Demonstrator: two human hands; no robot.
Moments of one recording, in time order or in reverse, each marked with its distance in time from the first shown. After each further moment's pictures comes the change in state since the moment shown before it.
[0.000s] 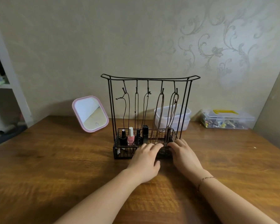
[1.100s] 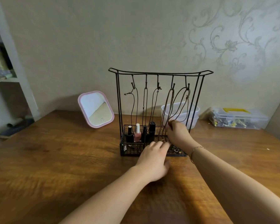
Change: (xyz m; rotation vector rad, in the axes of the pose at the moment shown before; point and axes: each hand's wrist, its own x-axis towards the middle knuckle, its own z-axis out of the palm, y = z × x) left_hand 0.005 0.010 -0.008 0.072 -0.086 0.005; right_hand 0.084 -0.026 0.000 0.305 -0.146 0.317
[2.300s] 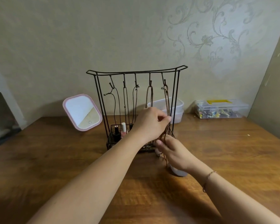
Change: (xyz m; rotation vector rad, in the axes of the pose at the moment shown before) left_hand 0.041 0.048 -0.079 -0.276 0.308 0.056; right_hand -0.100 0.016 -0.029 0.298 -0.139 -0.140
